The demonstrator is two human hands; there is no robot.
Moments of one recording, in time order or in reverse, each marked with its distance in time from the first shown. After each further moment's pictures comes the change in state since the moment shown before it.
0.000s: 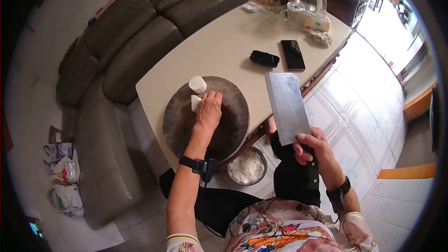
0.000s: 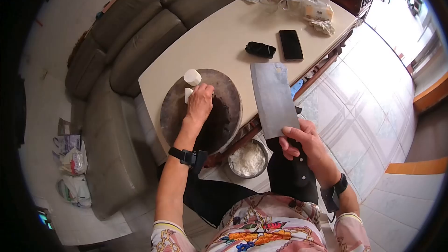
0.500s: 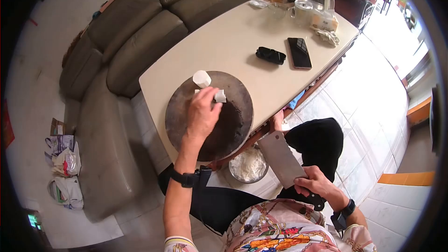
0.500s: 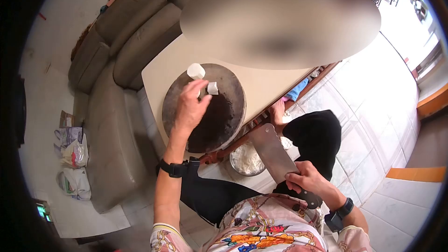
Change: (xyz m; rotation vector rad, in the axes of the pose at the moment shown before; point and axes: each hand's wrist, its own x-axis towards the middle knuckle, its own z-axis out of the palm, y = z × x) left_hand -0.024 0.005 -0.056 -0.430 0.135 -0.128; right_hand -0.054 0.047 -0.032 -0.571 -0.130 0.384
